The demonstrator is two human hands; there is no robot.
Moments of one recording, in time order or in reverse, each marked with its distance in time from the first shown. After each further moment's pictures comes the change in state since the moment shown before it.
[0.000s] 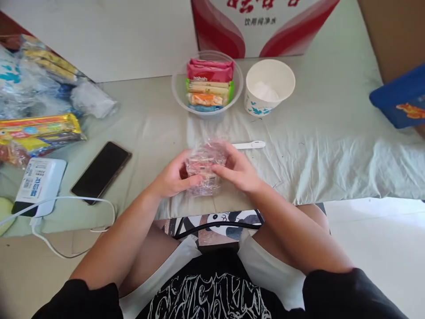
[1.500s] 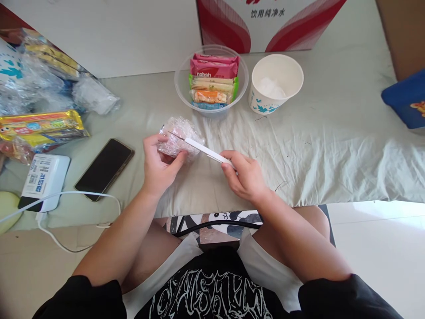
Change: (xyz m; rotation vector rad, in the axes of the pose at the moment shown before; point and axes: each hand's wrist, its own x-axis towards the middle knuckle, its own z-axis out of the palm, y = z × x) left_hand 0.002 -0.020 -0.016 0.429 0.633 0.375; right_hand -0.018 -0.021 0.000 -0.860 0.187 -0.176
